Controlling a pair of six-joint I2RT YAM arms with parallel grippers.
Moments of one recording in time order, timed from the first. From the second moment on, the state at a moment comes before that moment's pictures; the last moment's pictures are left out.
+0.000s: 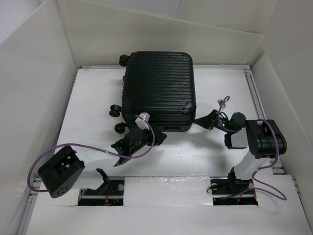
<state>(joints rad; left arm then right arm) -0.86 1.22 0.33 0.56 -0.07 -0.77 -0.01 1.70 0.34 1.33 -1.04 0.94</state>
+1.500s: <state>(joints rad) -0.88 1.47 0.40 0.87 -0.20 -0.76 0.80 1.33 0.65 0.28 0.00 0.56</state>
